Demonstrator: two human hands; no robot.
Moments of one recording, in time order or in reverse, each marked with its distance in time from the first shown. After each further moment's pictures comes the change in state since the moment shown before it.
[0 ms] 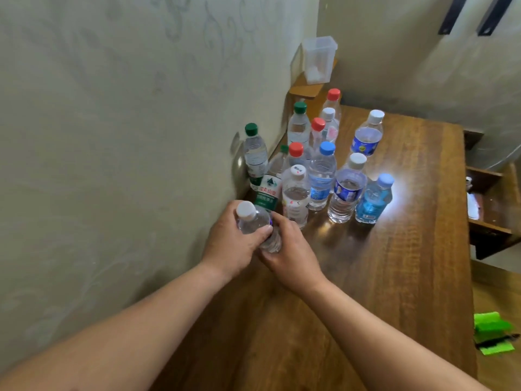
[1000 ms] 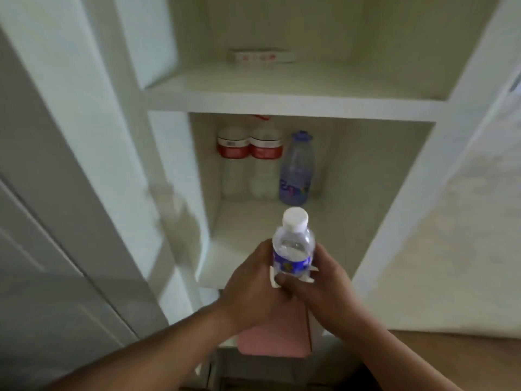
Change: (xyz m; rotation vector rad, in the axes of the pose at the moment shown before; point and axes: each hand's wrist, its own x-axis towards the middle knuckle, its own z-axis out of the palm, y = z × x) left_hand -0.631 -0.147 -0.379 0.038 0.776 -0.298; right_hand -0.467 -0.412 0.244 0.153 -0.926 -0.608
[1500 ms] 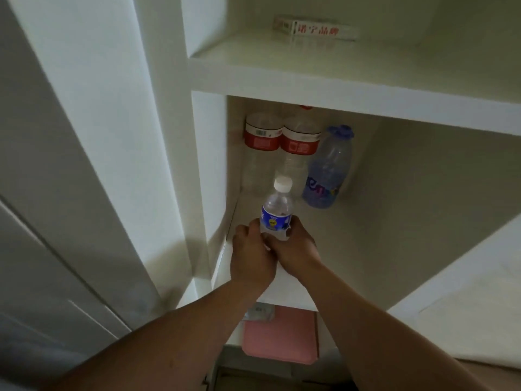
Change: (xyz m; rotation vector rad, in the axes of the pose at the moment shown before) left_hand 0.097 -0.113 0.002 0.115 0.357 -0.302; right_hand 0.157 0.014 0.112 -0.102 -0.050 0.197
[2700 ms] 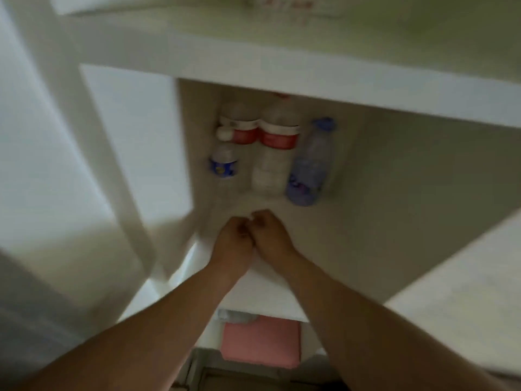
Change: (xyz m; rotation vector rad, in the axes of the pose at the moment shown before) left_hand 0.017 0.044 -0.001 -0.299 -0.086 -0.172; right_hand 0.051 0.001 -0.003 0.011 -0.112 0.021
